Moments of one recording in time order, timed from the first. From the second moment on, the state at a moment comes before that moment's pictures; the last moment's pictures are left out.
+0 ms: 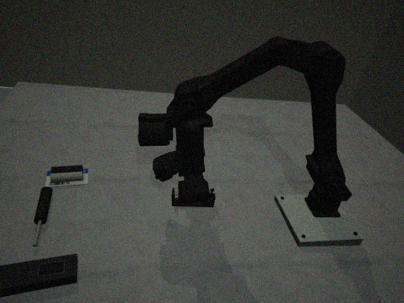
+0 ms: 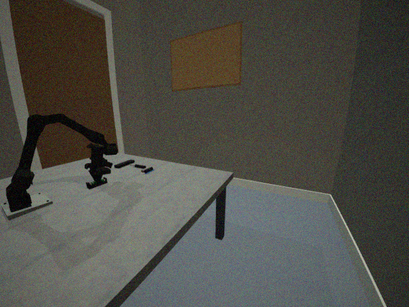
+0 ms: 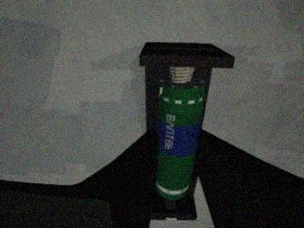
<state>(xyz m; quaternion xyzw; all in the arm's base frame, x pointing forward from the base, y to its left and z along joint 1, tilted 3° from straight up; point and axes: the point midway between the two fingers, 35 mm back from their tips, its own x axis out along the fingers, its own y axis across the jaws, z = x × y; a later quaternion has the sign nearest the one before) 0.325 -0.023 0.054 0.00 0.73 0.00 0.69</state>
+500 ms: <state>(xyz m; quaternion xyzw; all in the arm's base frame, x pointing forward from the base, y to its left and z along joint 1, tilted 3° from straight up) 0.322 -0.023 0.052 0.00 0.71 0.00 0.70</state>
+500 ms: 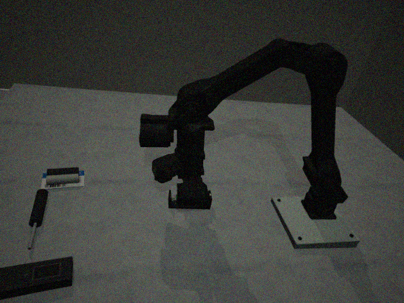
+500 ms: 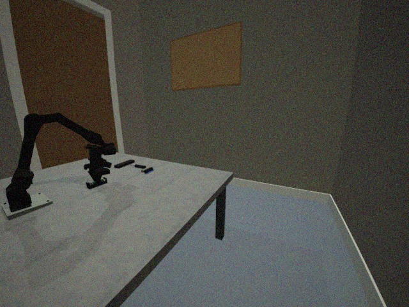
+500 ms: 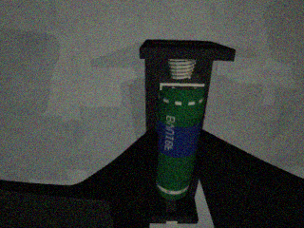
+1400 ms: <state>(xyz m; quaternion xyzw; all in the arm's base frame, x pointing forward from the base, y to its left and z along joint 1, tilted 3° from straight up) 0.312 -0.022 0.051 0.00 0.71 0.00 0.70</state>
